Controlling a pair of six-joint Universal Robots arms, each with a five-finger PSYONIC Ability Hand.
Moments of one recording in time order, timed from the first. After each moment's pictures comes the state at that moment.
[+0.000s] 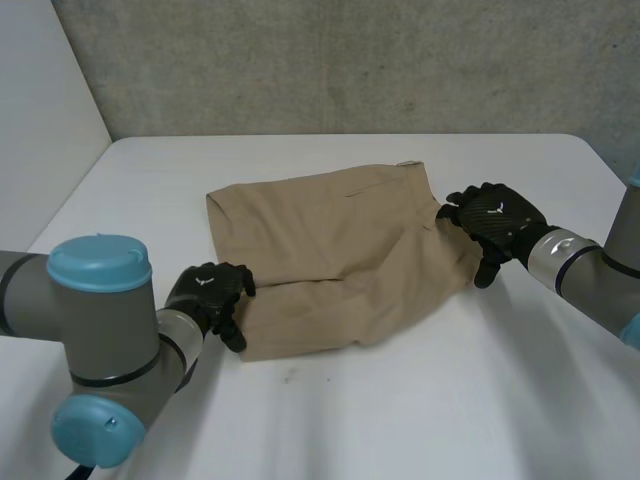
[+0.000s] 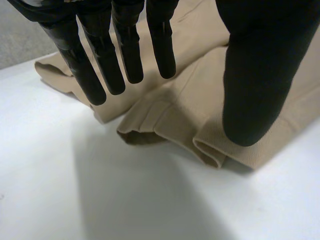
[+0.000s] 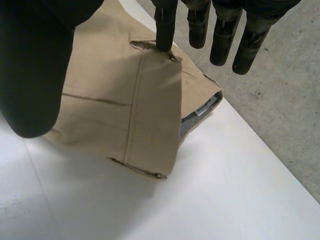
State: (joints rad) left arm 4.23 -2.05 -1.68 3.28 -1.62 3.19; right arm 1.73 -0.99 1.38 -0.06 1.10 2.52; left_hand 0.52 0.52 0.52 0.53 0.35; right_hand 0.29 0.31 0.31 0.31 0.15
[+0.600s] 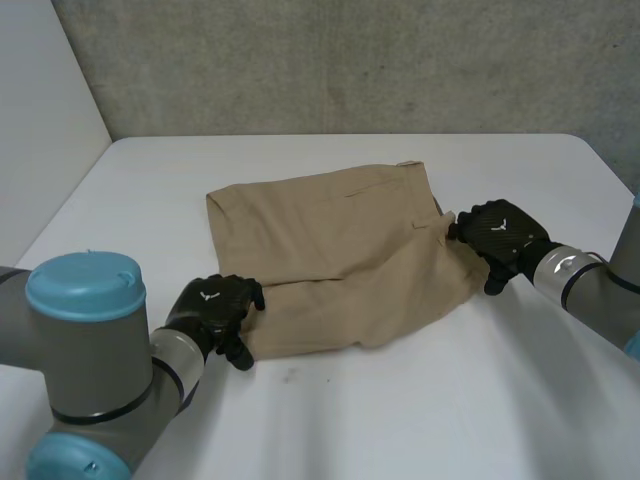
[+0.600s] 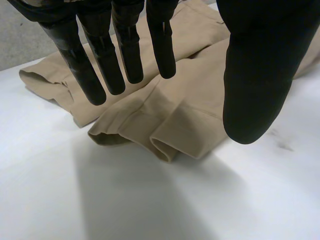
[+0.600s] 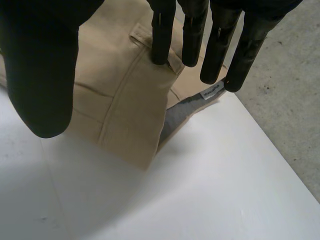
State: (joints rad) left arm 4.17 -1.94 -1.78 3.27 -1.62 3.18; right arm 1.68 -0.92 1.42 -0.14 1.03 2.40; left_hand 0.52 0.52 0.52 0.53 0.35; right_hand 0.36 0.42 0.43 0.43 0.24
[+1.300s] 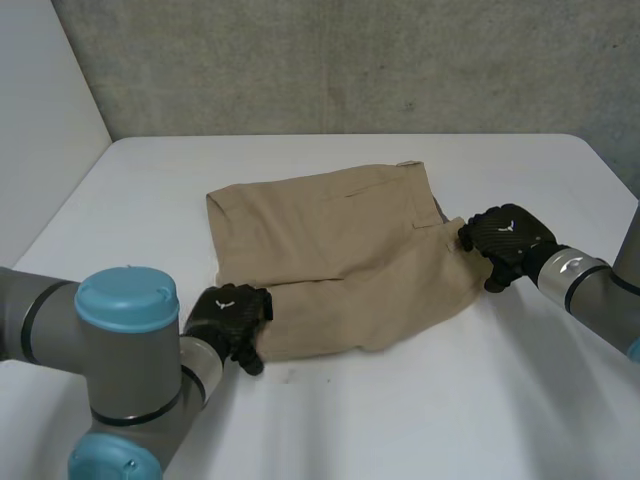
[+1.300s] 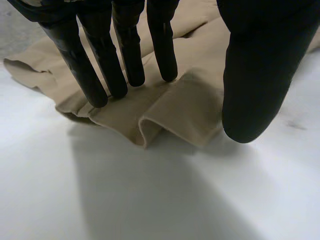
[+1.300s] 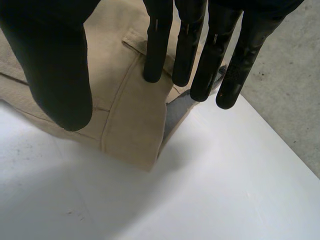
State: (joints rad) left arm 4.14 -2.06 -1.73 3.33 -1.66 3.18; right arm 1.67 -0.96 1.46 -0.13 1.07 2.49; left_hand 0.56 0.56 0.56 0.56 0.38; right_hand 0.57 0.65 0.64 0.64 0.48
